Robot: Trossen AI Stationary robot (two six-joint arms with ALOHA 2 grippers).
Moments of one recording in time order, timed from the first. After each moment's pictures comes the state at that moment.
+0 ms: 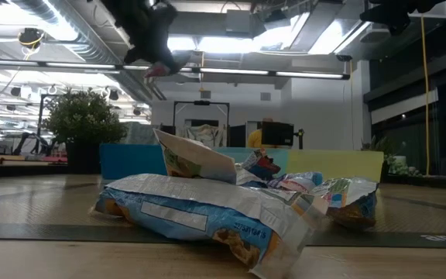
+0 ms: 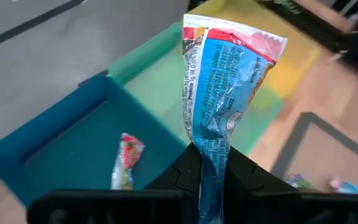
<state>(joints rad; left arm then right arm) 0.50 1.24 1.16 -0.65 -0.04 -0.30 -0.09 0.47 0.76 -0.56 0.05 0.07</state>
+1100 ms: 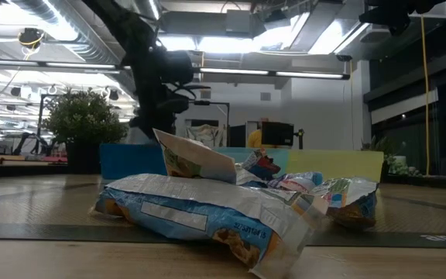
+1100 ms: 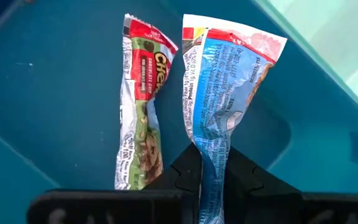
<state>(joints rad) 0.58 1.69 1.12 -0.66 0.03 -0.20 -0.09 0.47 0.76 -0.56 0.09 0.07</state>
